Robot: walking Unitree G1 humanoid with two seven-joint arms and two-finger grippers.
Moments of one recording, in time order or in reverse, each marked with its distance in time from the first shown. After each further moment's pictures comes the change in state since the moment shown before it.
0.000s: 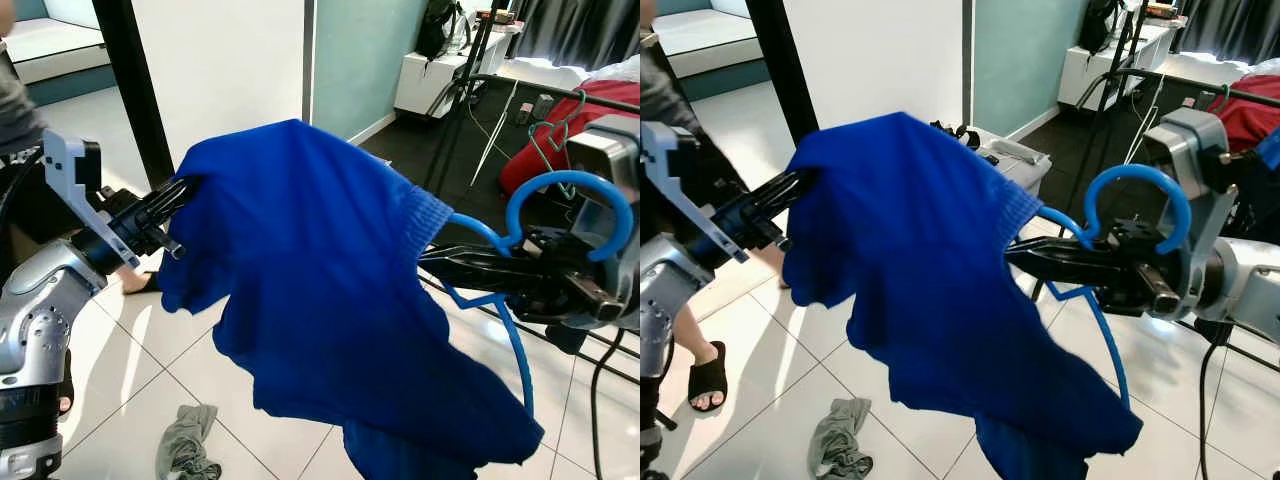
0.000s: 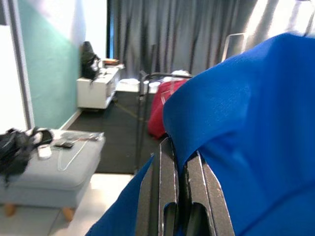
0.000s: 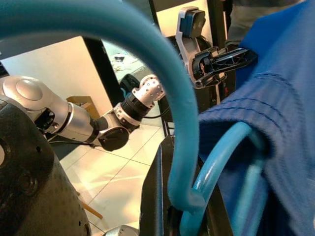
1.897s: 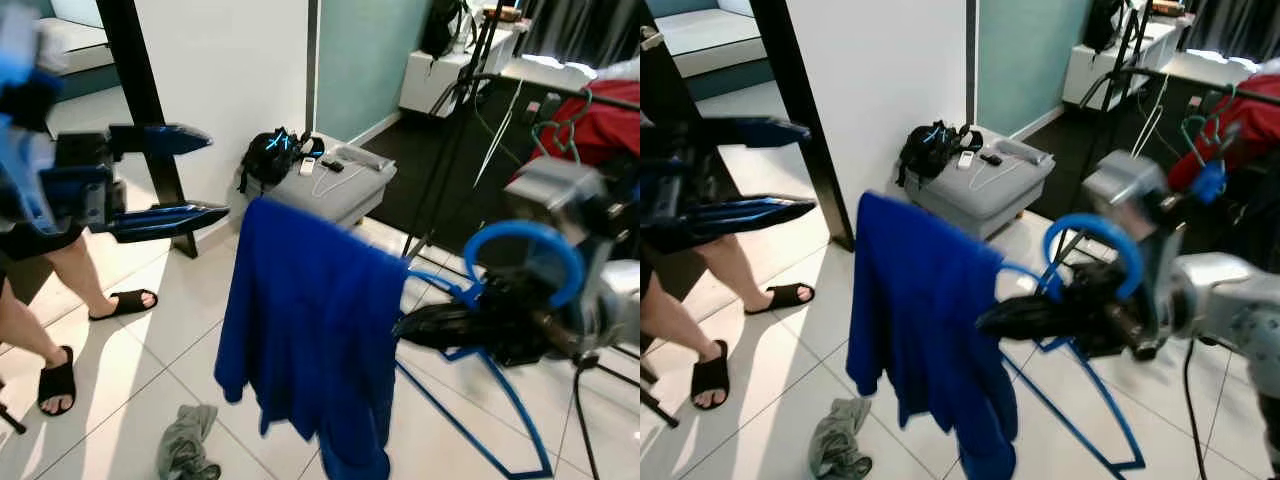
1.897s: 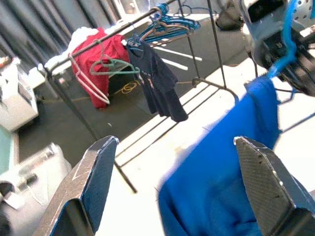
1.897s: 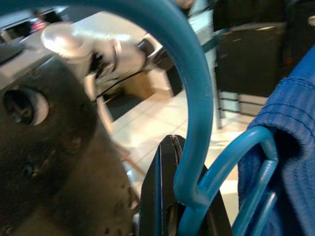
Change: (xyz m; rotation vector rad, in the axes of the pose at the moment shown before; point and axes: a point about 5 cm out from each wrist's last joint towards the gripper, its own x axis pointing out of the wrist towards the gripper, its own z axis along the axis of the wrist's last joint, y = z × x) left arm 0.028 -0.048 0.105 0.407 0.292 -0.666; right arm 0.029 0.009 -0.032 0.096 0.176 0.279
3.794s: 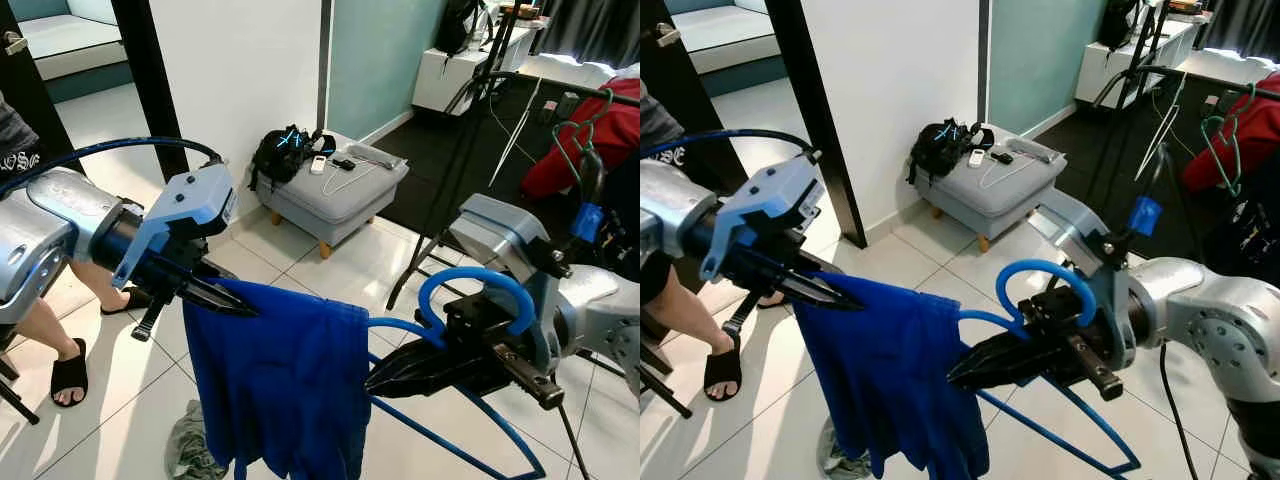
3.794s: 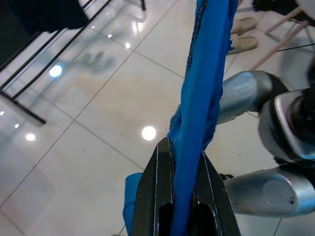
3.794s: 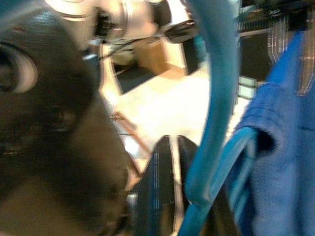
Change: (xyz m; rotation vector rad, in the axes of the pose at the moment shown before) left arm 0.031 -0.026 -0.071 -0.185 0.366 -0.414; right arm 0.011 -0.021 -0.006 -0.107 0.097 -0.031
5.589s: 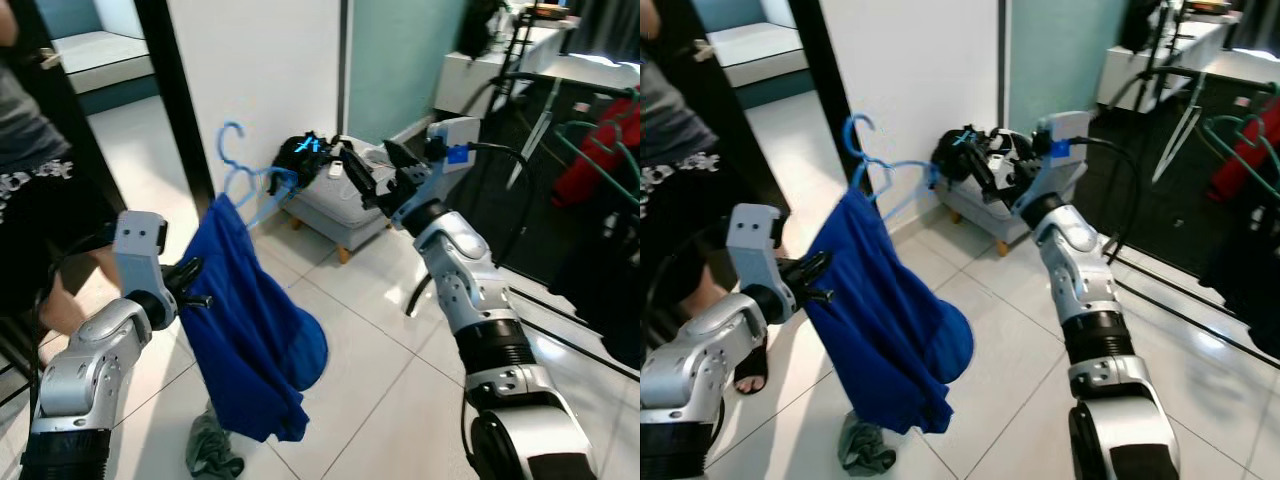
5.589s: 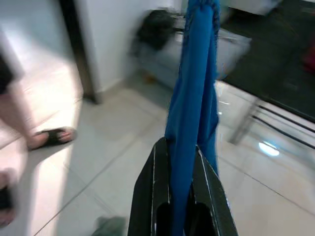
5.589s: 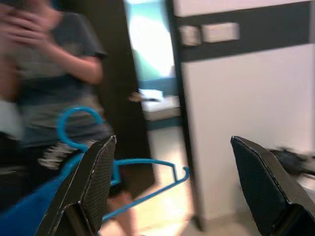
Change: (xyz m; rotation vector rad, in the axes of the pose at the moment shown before) left arm 0.036 -0.002 -0.131 -0.770 -0.315 1.451; right arm 0.004 -0.147 0.012 -0.231 -0.615 -1.121
